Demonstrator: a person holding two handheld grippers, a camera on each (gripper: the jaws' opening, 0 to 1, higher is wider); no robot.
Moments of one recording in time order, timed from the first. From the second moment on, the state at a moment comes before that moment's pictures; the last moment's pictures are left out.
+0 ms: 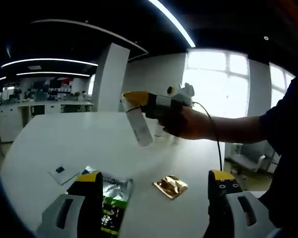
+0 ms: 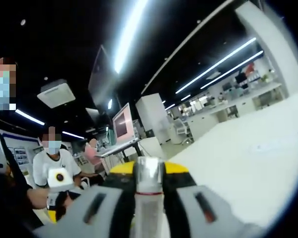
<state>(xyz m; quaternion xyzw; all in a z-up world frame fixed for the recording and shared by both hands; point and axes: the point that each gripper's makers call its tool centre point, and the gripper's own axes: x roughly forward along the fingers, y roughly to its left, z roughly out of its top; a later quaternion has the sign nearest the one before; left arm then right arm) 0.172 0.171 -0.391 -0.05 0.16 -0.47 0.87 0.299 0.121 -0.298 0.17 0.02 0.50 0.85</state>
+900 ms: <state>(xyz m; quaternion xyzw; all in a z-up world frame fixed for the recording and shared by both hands) 0.199 0.131 -0.378 -0.04 0.15 -0.50 0.85 0.254 0.134 -0.283 0.18 0.00 0.54 0.82</state>
